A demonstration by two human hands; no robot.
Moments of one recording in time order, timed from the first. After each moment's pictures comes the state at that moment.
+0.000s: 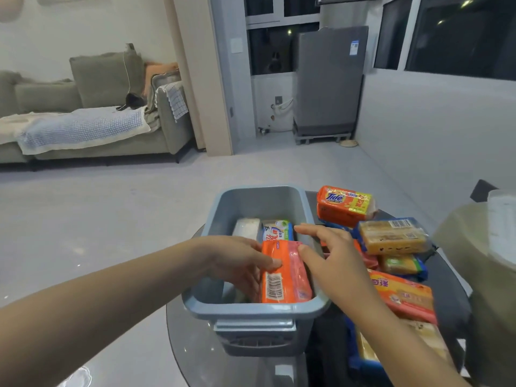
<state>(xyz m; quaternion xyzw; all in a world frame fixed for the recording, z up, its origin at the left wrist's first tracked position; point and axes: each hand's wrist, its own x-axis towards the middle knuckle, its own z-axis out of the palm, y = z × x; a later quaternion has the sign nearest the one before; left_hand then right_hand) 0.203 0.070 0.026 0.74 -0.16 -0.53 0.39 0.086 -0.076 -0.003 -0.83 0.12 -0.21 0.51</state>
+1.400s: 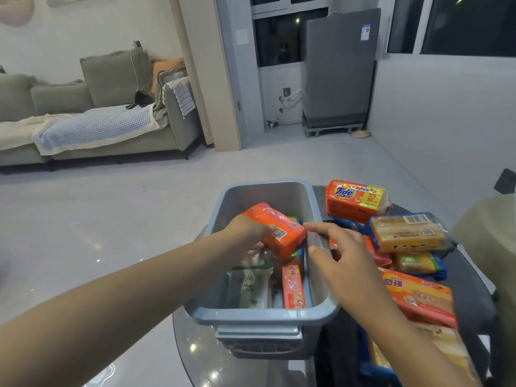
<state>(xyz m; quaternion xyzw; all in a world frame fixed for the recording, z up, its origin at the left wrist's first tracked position) 0.223 0.033 0.008 0.79 0.04 -0.24 0.56 0.086 -0.080 -0.011 -0.83 0.10 -0.21 0.51</state>
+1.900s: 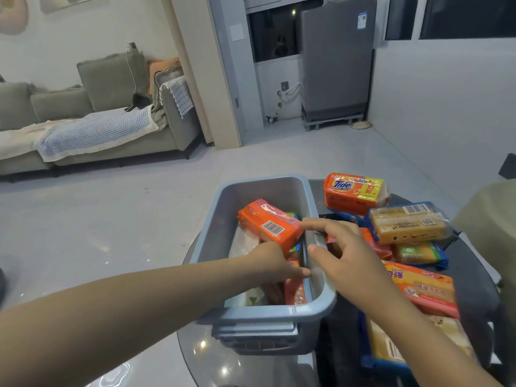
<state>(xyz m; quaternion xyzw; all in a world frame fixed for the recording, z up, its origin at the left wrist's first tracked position) 0.181 0.020 -0.012 0.90 -0.12 -0.33 0.25 0.084 -0.092 -0.012 -0.83 0.04 -0.20 0.52</state>
